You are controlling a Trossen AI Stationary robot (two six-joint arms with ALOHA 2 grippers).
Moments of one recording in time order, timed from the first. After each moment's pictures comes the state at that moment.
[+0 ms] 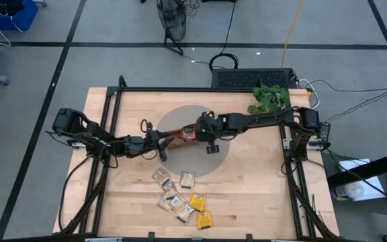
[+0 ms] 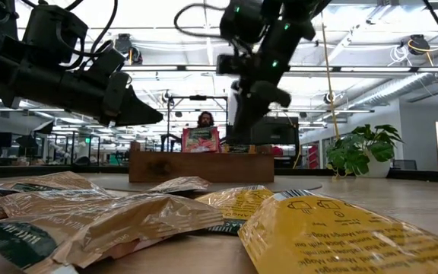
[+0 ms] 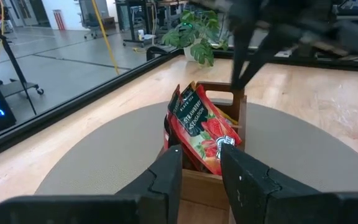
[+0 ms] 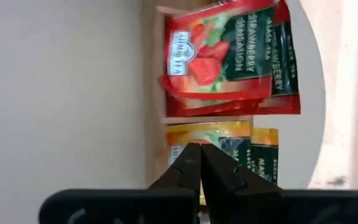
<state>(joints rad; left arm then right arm) -0.10 1.57 0.22 1.17 -0.54 -0.09 -0.10 1.82 1.31 -0.56 0.18 -0.35</state>
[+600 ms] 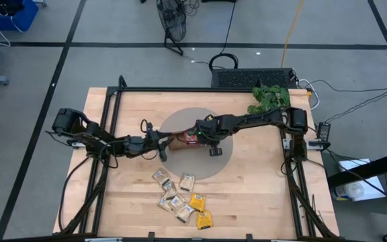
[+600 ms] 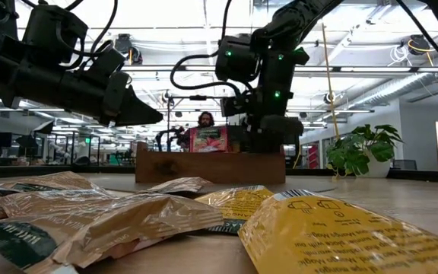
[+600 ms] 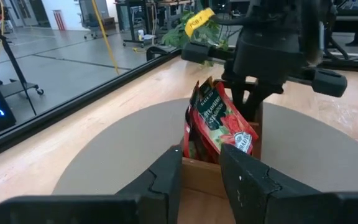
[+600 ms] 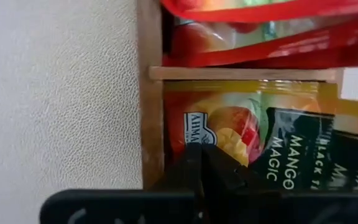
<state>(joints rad) -0.10 1.57 0.22 1.17 -0.54 -0.09 -0.13 1.96 1.31 -0.67 0.08 -0.27</state>
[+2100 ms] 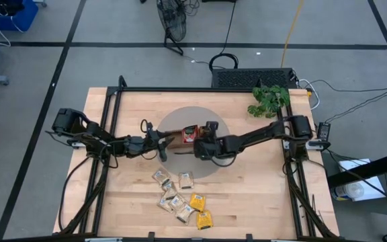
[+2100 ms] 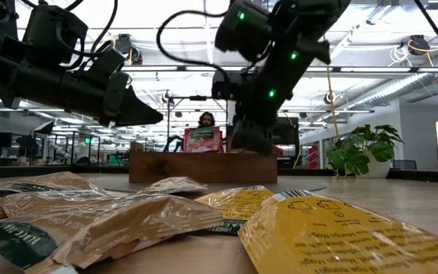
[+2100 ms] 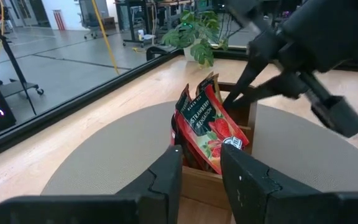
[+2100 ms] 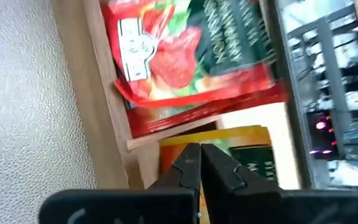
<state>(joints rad) -0.10 1.57 0.22 1.17 -0.54 -0.09 0.08 1.93 1.18 -0.27 0.74 -0.12</state>
